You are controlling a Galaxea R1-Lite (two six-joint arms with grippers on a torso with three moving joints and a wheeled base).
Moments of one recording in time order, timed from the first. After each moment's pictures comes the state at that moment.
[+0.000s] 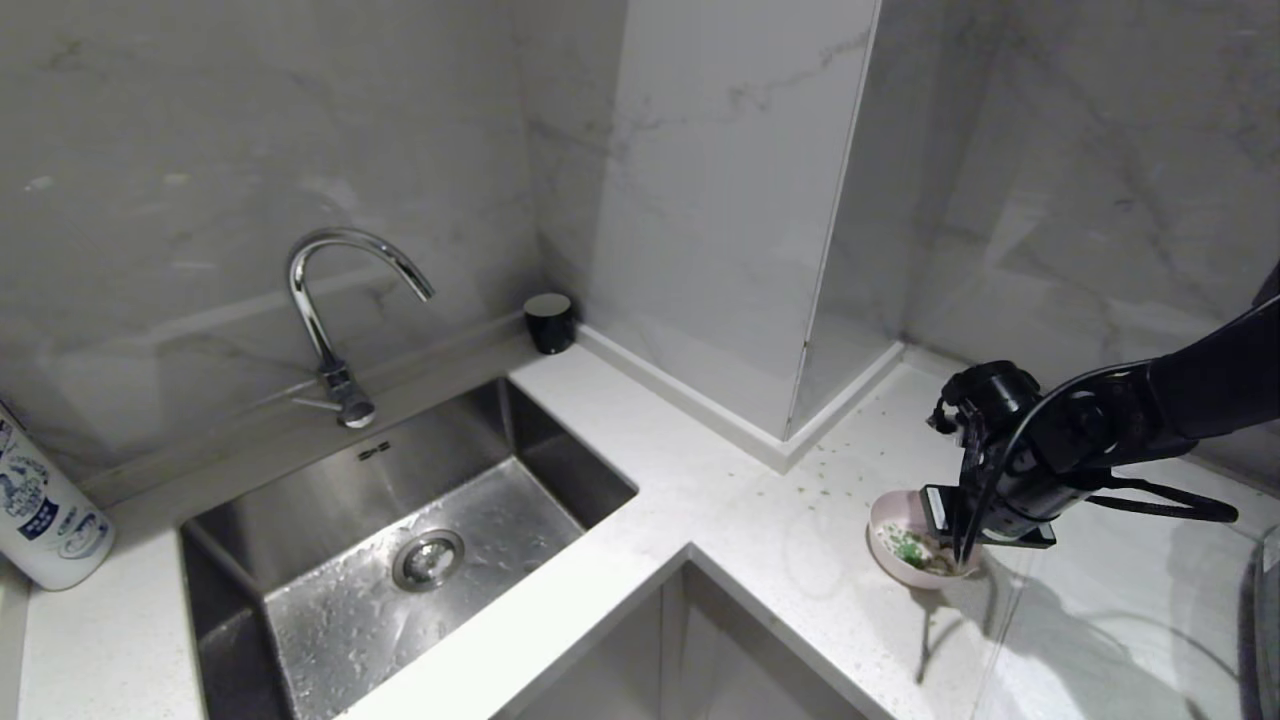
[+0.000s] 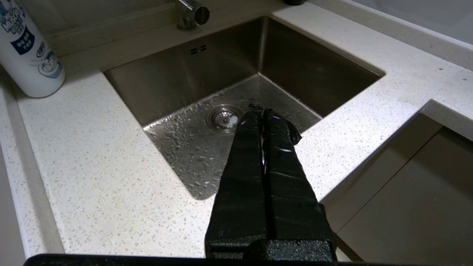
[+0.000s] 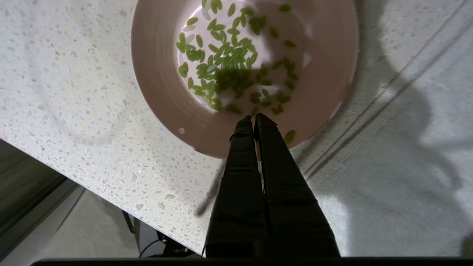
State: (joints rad) left arm 0.00 0.00 -0.04 0.11 0.01 -0.01; right arm 0.09 2.06 -1.12 0.25 -0.05 0.21
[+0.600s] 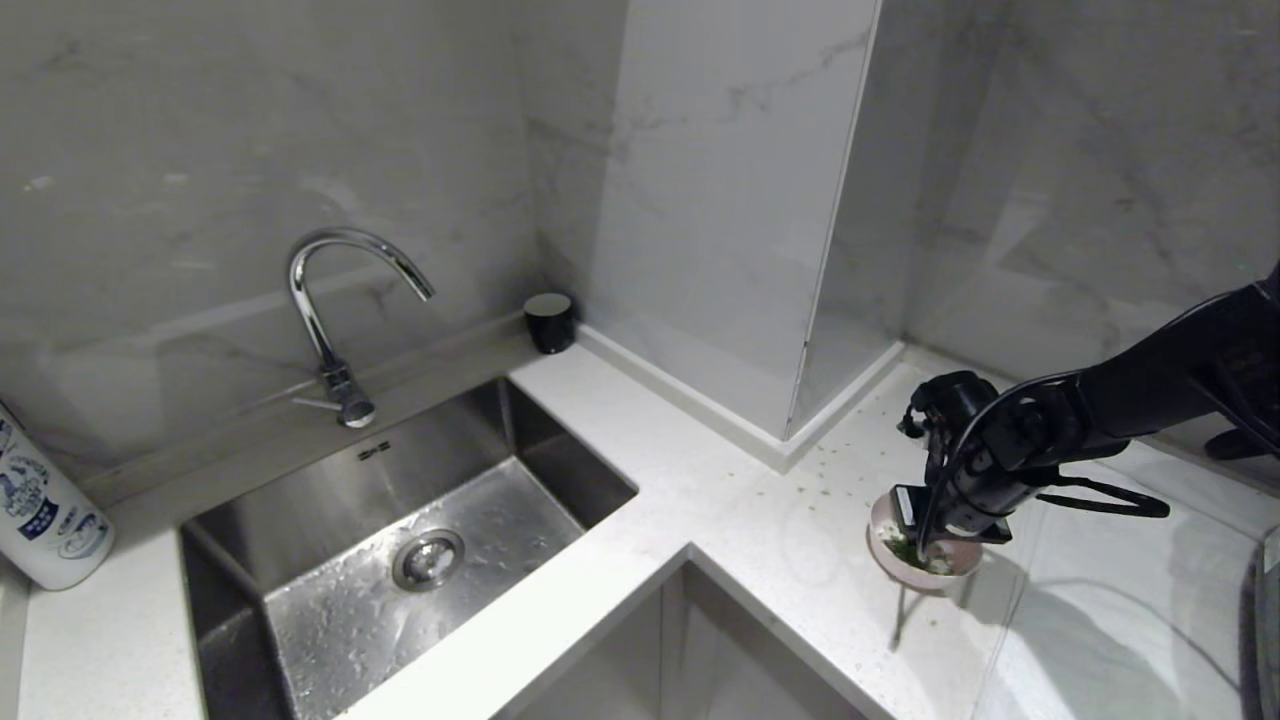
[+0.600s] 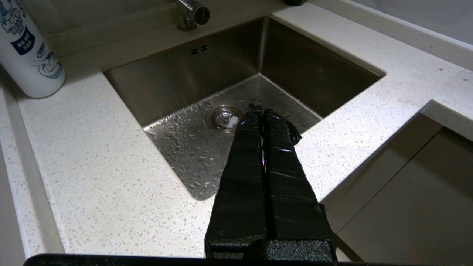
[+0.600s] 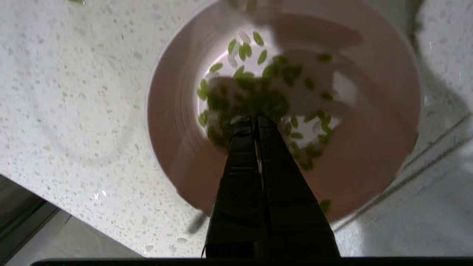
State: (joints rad) left arm 0.00 0.00 -0.04 0.11 0.02 -0.01; right arm 0.09 2.21 -1.23 0.23 0.00 0.20
